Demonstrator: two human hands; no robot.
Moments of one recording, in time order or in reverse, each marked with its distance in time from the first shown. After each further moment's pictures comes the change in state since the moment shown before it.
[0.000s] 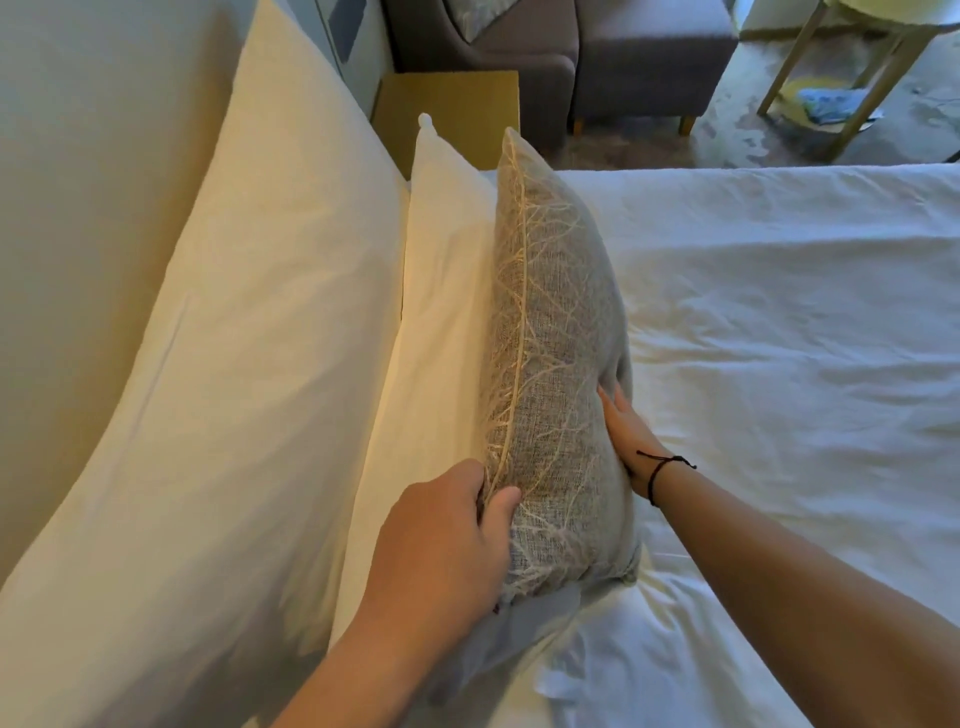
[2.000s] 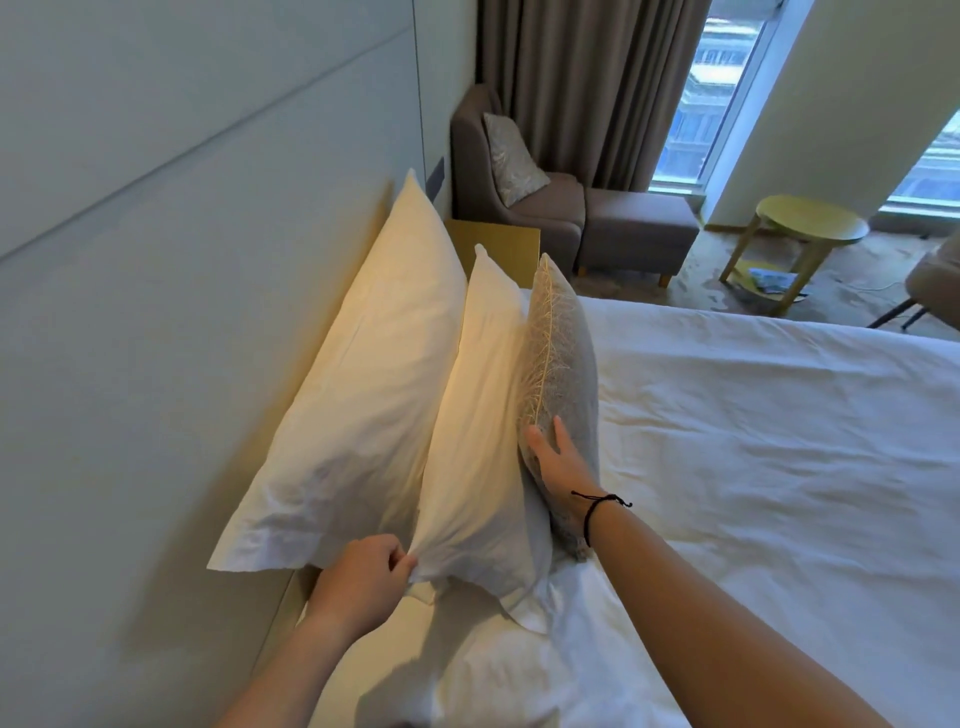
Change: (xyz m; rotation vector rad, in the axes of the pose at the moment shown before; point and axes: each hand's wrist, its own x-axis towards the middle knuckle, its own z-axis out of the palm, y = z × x) left_hand -0.192 -0.118 -0.041 0.098 -0.022 -0.211; right_hand -0.259 -0.034 0.092 -0.208 0.056 -0.199
